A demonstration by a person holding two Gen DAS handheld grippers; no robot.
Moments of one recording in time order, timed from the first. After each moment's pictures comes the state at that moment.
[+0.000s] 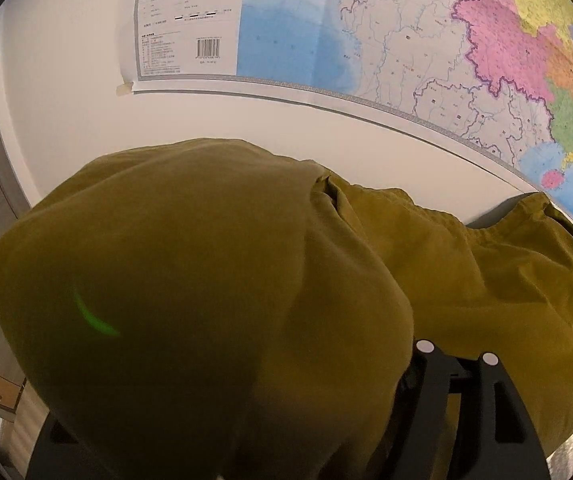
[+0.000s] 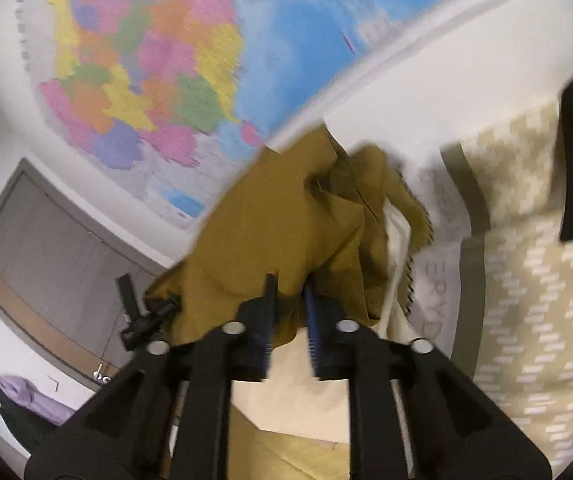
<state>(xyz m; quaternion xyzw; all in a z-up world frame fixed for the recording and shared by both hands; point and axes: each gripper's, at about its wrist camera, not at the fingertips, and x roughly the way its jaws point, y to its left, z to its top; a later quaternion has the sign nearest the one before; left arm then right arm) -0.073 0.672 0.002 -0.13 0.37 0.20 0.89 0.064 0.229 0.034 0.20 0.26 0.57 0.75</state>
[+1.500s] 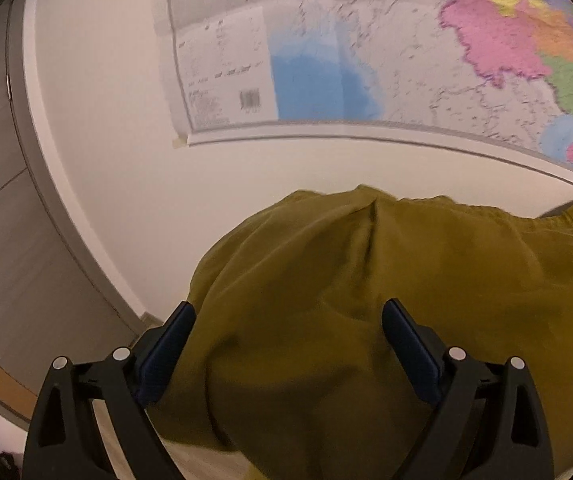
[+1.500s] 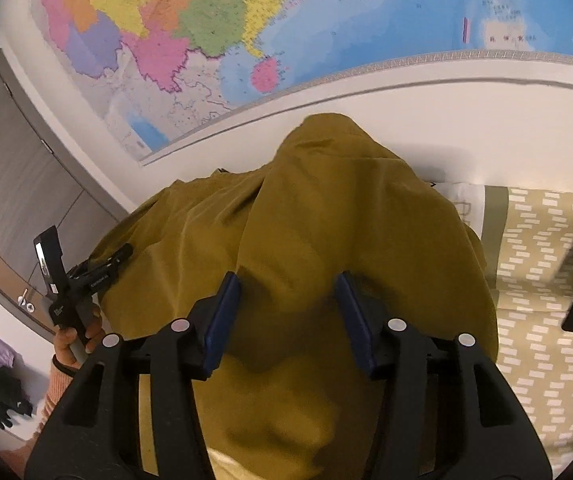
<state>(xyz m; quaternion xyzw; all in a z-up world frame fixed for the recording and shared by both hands) -0.096 0.641 0.011 -0.01 0.32 0.30 0.90 0.061 0.318 0.056 0.01 0.27 0.52 0.81</state>
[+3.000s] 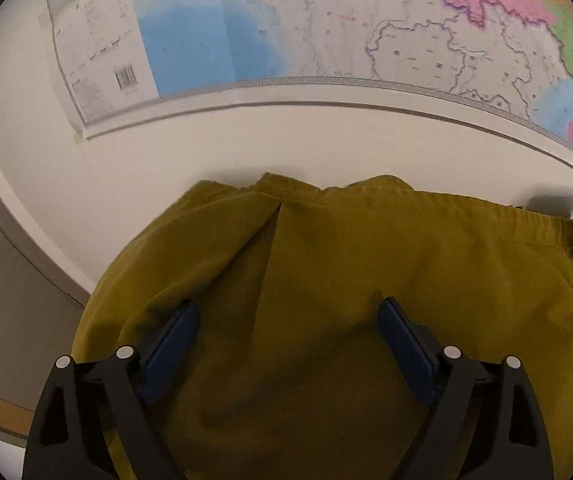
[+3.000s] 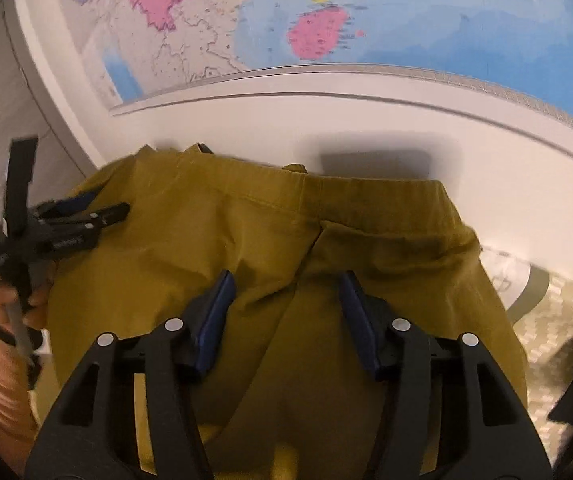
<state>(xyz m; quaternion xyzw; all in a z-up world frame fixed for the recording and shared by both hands) -0.012 0.637 0.004 -0.02 0.42 0.22 0.88 0.077 0.411 0.059 -0.10 0.26 0.48 0.83</state>
